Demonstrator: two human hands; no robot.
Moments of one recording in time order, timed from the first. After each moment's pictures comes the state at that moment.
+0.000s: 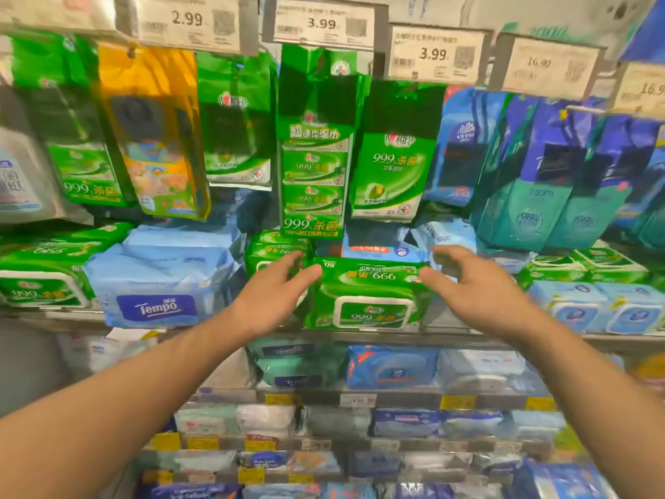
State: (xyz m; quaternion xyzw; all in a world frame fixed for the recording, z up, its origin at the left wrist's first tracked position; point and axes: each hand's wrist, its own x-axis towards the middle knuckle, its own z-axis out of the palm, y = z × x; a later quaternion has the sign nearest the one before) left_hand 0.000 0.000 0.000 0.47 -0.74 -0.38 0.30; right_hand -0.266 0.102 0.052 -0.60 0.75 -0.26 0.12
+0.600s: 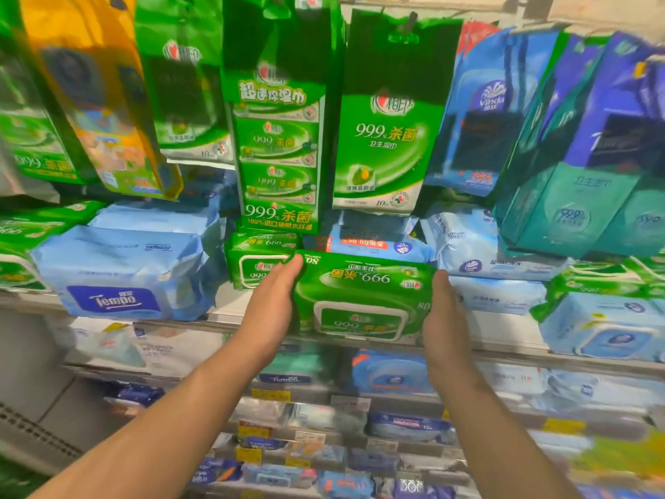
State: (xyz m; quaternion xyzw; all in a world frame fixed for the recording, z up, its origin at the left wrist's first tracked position) left_hand -0.049 -0.025 -0.071 0.45 -0.44 -0.58 0.52; right_hand -0.260 0.053 -0.047 -0.30 0.64 -0.60 0.37
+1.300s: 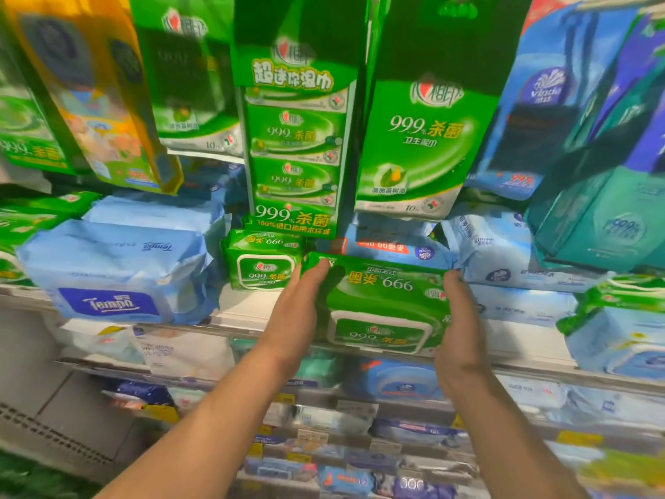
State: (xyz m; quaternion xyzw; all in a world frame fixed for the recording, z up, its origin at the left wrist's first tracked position) left_hand -0.073 -0.011 -0.056 0.42 -0.38 -0.65 0.51; right_hand -0.259 0.034 -0.055 -0.25 0.51 -0.69 0.45
